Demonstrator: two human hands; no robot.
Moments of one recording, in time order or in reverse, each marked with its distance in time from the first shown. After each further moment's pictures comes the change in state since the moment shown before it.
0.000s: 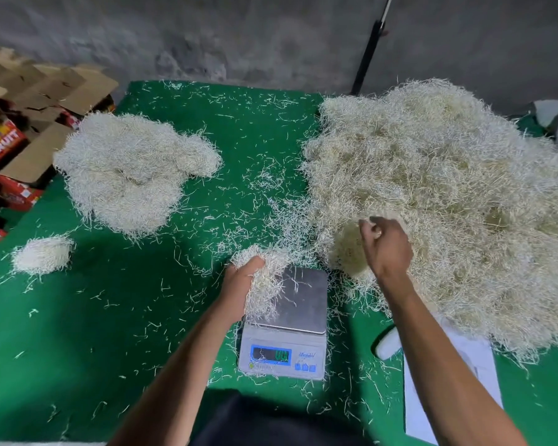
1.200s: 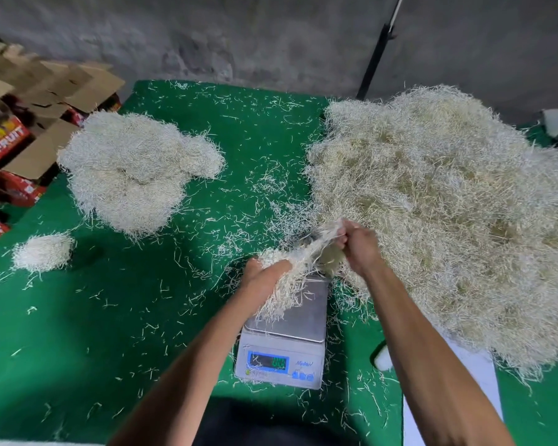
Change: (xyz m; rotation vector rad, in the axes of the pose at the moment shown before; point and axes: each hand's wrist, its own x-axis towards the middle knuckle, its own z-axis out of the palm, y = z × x) left_hand -0.002 0.015 0.031 0.287 -0.046 0.038; right_hand 0.016 -0.029 0.029 0.998 -0.497 0.497
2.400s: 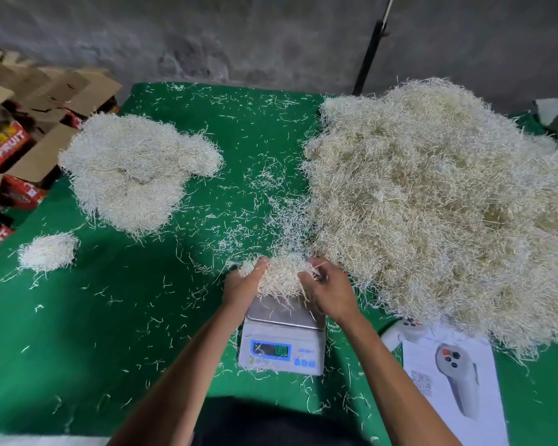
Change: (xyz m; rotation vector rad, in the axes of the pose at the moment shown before) left_hand 0.006 -0.045 -0.016 0.009 0.195 -0.071; right_hand -0.085 0.088 0.016 -0.717 -0.118 -0.295
